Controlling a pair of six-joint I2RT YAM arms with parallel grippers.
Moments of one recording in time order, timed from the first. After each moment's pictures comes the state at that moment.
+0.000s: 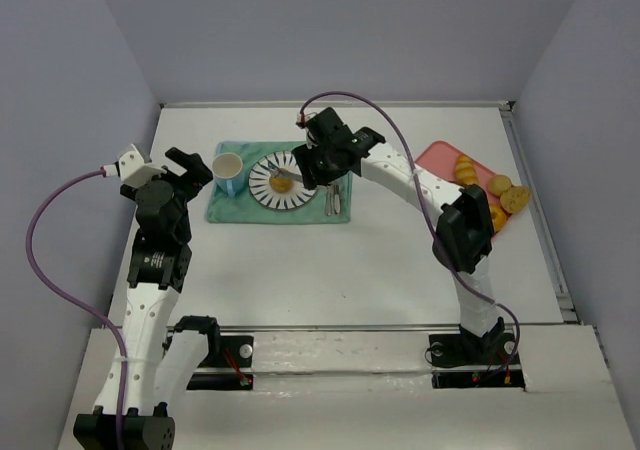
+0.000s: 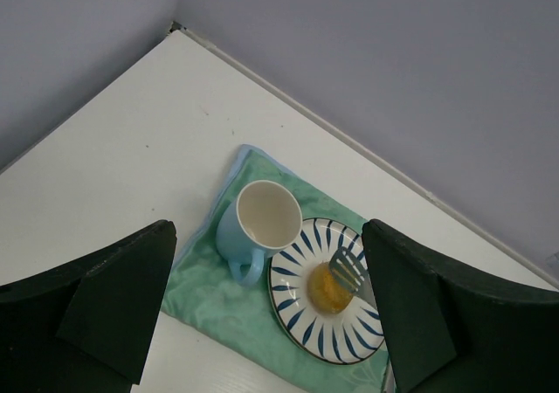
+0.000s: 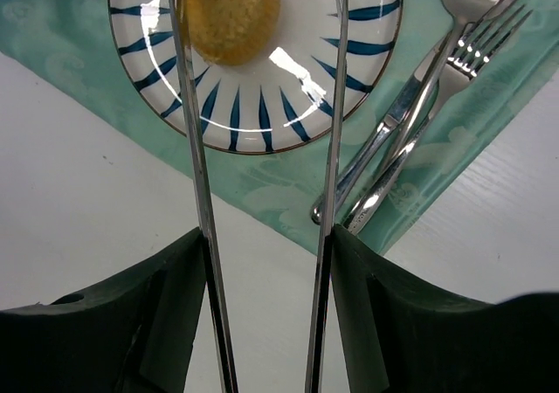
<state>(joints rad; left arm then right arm) -0.07 0.72 0.77 -0.13 -0.37 -0.52 0.74 2.09 1.98 -0.78 -0.01 0.22</state>
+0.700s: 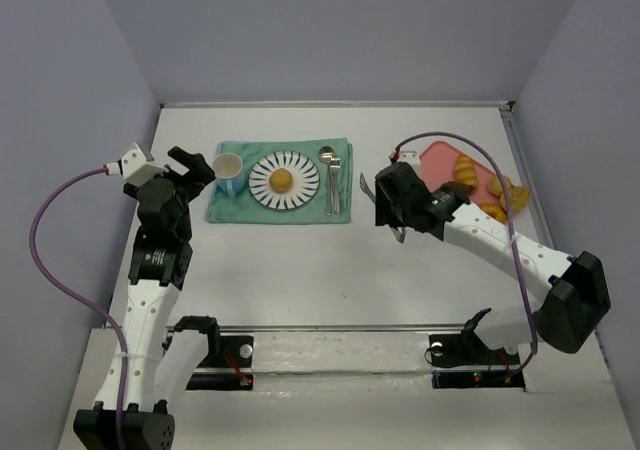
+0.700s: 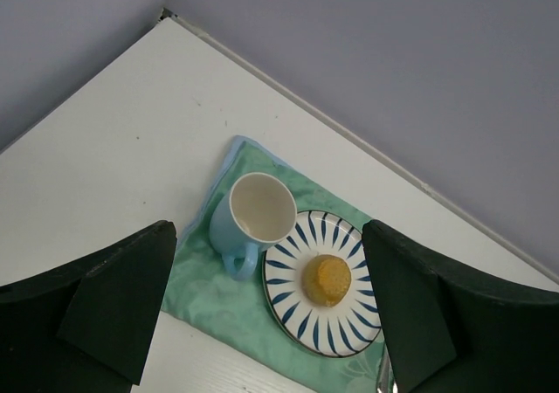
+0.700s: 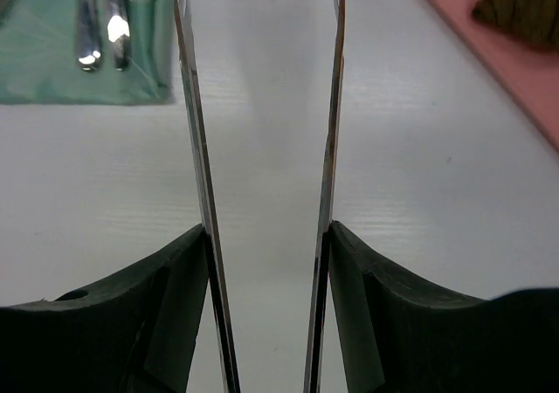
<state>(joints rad) -0.07 0.74 0.77 -0.13 -0.34 -0.53 0.71 1.36 1.15 -0.67 0.41 0.54</state>
